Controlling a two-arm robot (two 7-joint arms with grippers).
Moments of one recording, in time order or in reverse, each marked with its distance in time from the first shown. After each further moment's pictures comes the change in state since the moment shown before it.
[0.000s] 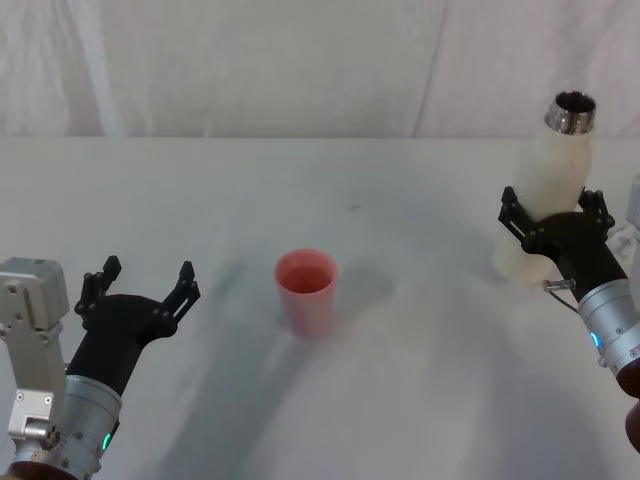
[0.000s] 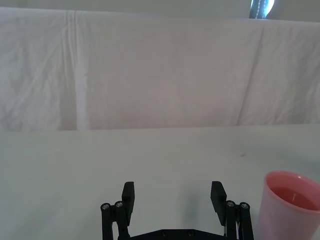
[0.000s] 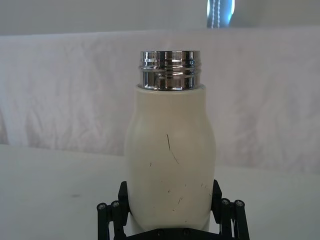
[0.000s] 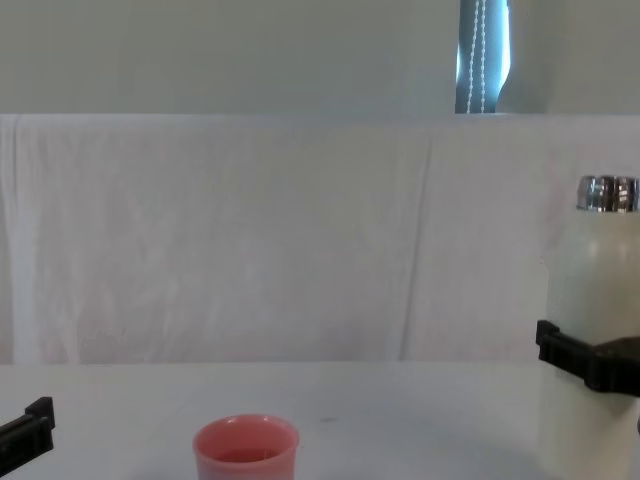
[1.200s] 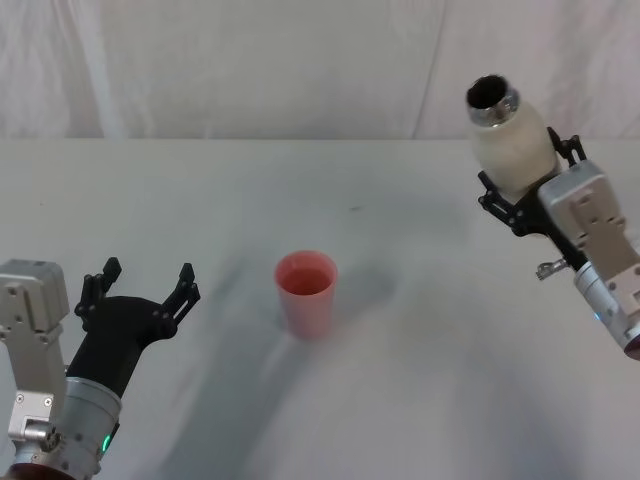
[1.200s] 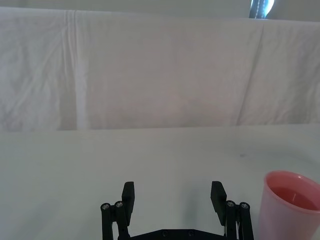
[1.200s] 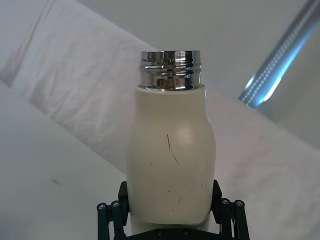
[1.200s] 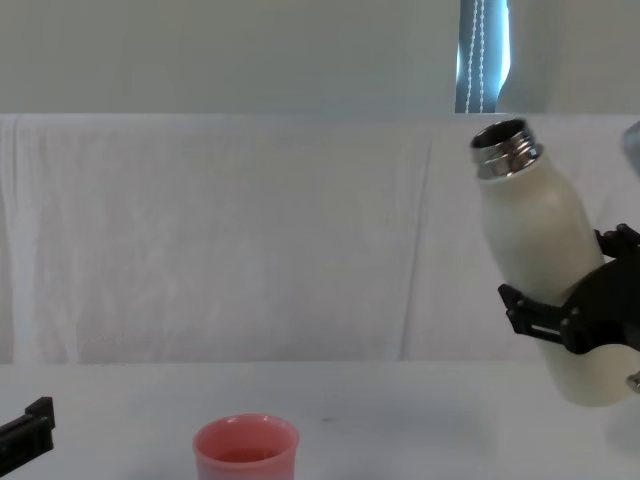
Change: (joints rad) left arm 0.000 0.000 0.000 0.000 0.000 0.000 0.000; right arm 0.055 0.139 -0.122 -0.072 -0.396 -0.044 -0.031
